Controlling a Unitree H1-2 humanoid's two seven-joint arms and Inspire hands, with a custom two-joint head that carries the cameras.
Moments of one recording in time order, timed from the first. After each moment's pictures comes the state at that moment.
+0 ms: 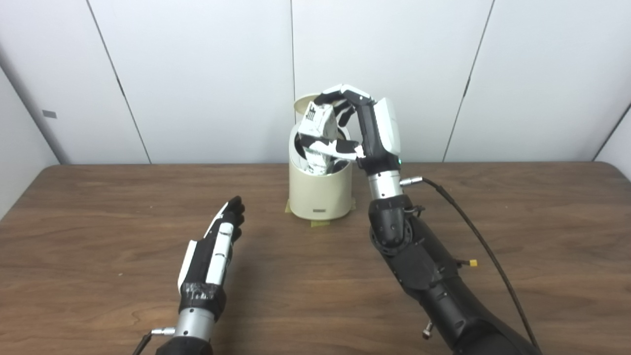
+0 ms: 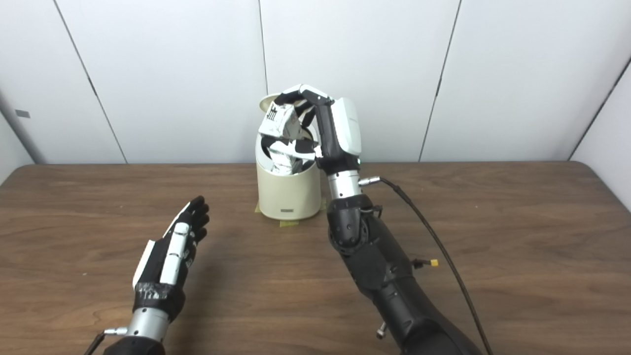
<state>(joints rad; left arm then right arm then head) 0.01 -0.03 0.00 -0.31 -0.03 0.25 0.00 -0.76 -0.02 0.26 0.64 -0.58 -0.43 -0.64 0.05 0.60</state>
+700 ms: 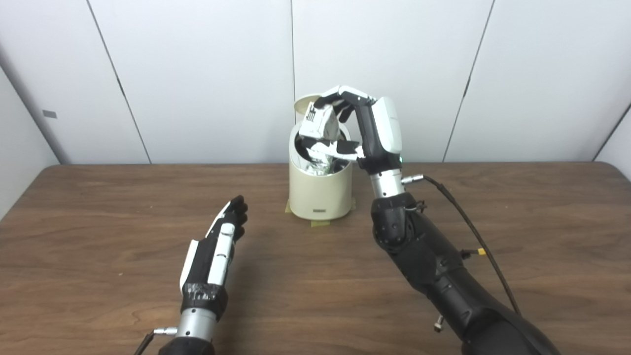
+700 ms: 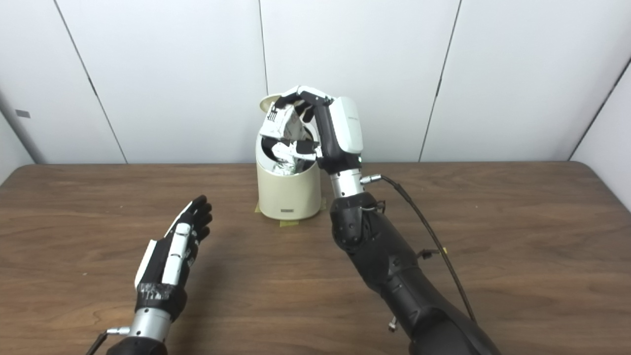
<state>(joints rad) 0.01 -0.03 -0.01 -0.28 -0.03 0.19 0.00 -0.80 -0.06 0.34 0.71 -0.60 -0.44 -0.74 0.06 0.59</state>
